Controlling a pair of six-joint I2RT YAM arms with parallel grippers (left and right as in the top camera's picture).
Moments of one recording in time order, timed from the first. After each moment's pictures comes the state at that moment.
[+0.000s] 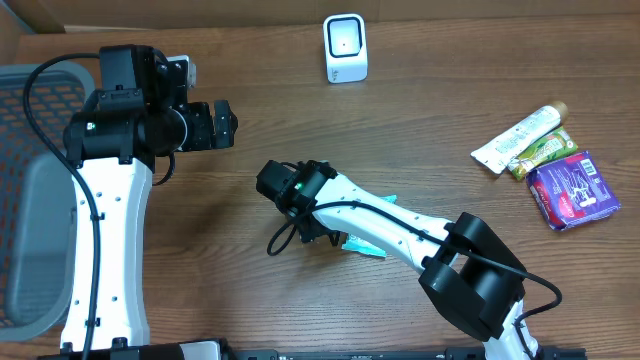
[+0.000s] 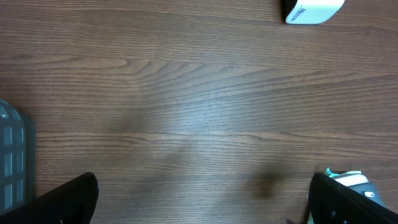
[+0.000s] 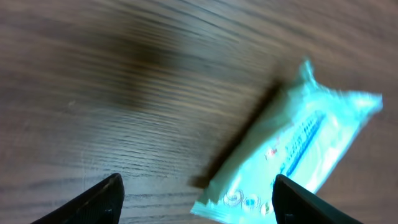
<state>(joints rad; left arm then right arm) 0.07 1.50 1.57 -1.09 0.16 -0.04 0.95 2.09 1.65 -1.17 0.23 0.75</state>
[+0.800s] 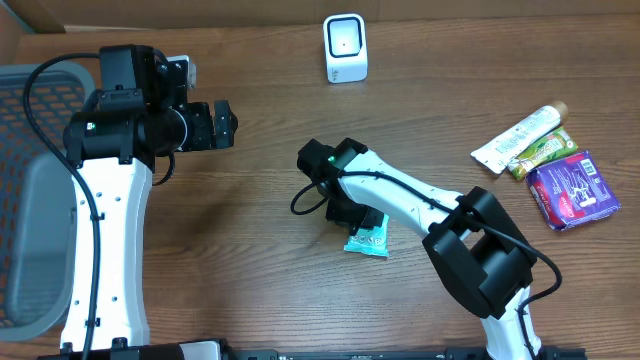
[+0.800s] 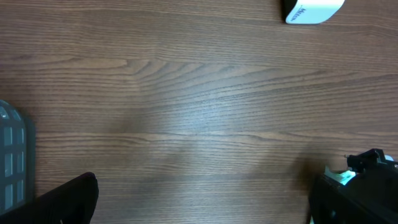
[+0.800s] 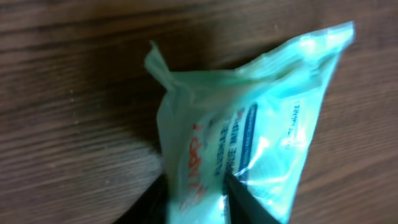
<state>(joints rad) 0.07 1.50 1.57 -1.09 0.16 -0.04 0.78 2.12 1.56 -1.16 0.09 0.98</state>
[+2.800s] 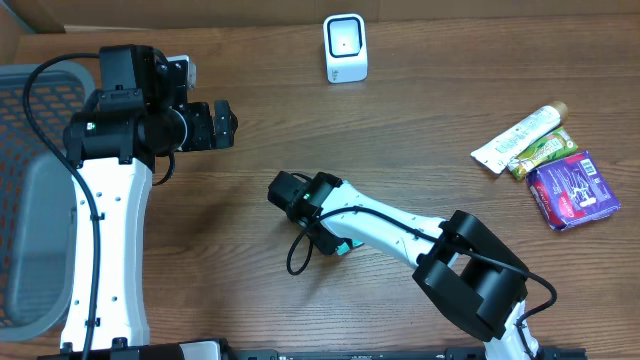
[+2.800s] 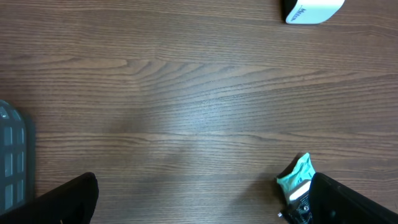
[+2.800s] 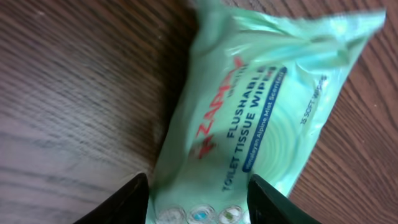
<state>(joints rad) 0.07 1.50 1.57 -1.09 0.16 -0.04 0.94 2.08 1.49 -1.03 0.22 0.25</state>
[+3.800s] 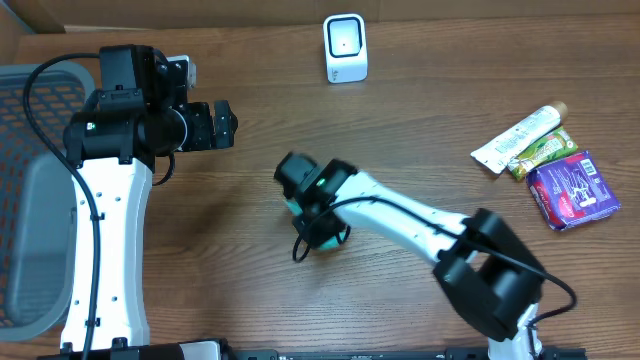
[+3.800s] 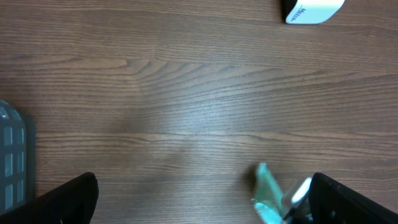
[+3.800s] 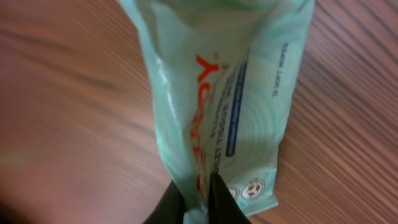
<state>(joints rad) 0.07 1.50 1.57 -1.09 0.16 -0.04 0.85 2.01 1.51 -0.88 -0.27 0.22</state>
